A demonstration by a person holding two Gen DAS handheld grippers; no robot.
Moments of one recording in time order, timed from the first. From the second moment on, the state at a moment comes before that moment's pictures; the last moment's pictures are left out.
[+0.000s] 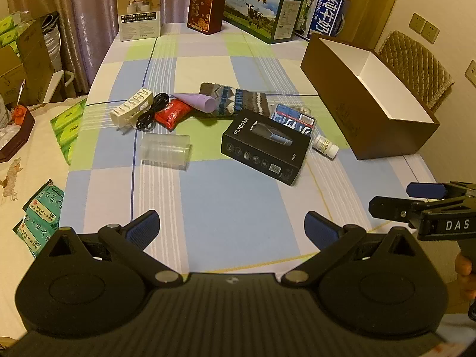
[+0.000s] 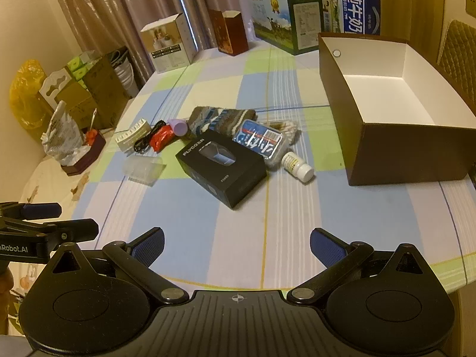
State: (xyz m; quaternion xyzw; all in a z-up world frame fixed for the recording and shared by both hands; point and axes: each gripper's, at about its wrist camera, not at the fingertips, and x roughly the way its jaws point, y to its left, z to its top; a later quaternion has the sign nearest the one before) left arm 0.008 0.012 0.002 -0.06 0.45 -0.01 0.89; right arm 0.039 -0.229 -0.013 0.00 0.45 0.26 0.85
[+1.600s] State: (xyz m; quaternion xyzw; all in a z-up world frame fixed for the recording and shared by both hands) left arm 0.070 0.050 -0.033 -0.06 0.47 0.07 0.88; right arm 0.127 -0.238 -0.063 -0.05 0.39 0.25 0.89
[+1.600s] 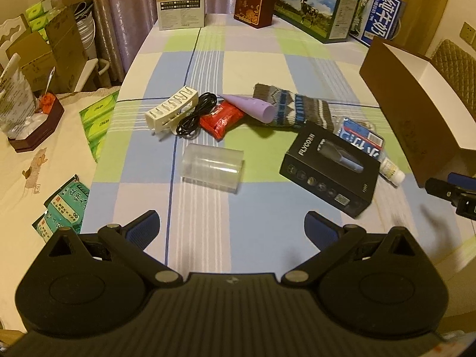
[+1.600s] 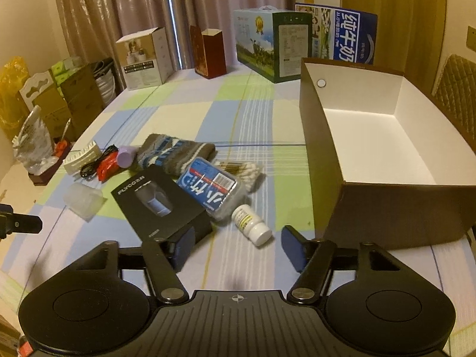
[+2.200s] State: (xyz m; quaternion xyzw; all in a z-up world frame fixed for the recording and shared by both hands) left arm 0.123 0.075 -0.071 -0.05 0.48 0.08 0.87; right arm 0.171 -0.216 -0.117 -0.10 0.40 0.24 0.88
